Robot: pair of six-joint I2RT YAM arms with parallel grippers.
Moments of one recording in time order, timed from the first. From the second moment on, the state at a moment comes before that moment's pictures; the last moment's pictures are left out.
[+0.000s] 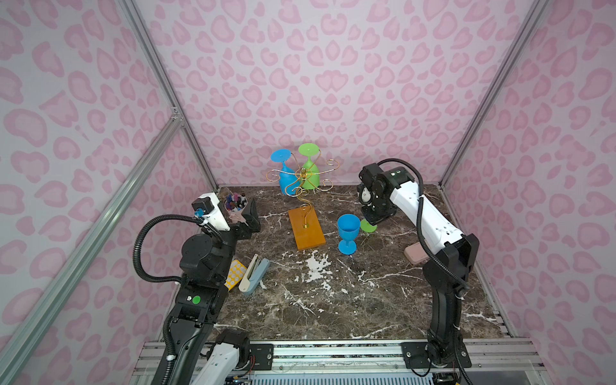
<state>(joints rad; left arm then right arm) -0.20 0.69 0.90 -0.12 -0.13 -0.24 0.46 2.01 2.15 -1.50 0.11 0.01</state>
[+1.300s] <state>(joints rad) 0.18 1.64 1.56 -0.09 0.81 -0.92 0.41 1.15 1.36 -0.49 0.01 0.15</state>
